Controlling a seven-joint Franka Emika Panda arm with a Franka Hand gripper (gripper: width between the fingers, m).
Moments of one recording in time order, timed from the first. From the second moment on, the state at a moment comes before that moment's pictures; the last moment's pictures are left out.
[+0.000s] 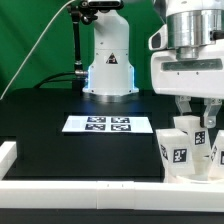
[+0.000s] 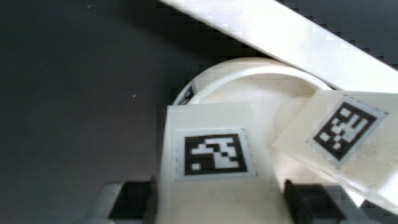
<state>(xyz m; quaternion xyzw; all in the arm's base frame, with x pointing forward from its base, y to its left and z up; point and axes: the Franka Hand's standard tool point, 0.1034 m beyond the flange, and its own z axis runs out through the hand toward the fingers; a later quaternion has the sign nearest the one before) 0.585 0.102 0.085 -0.82 0.57 -0.05 0.08</state>
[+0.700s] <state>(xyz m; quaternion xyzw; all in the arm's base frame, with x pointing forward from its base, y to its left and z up) 0.584 0.111 0.085 -0.63 0.77 -0.01 0.10</state>
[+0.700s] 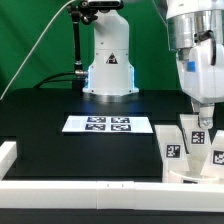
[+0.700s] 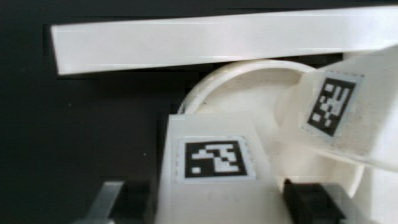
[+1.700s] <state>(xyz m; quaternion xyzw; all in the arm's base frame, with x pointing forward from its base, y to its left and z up) 0.578 0.115 0.099 -0.85 0.51 -0.01 0.09</state>
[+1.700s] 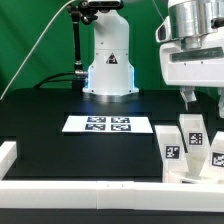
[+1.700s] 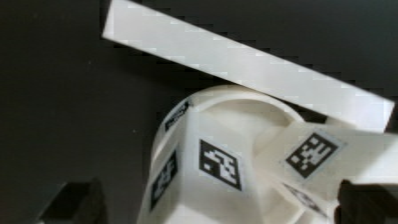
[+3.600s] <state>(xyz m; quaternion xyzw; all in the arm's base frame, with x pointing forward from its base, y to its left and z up) 0.592 0.105 0.105 -0.92 -0.40 -0.05 -0.02</state>
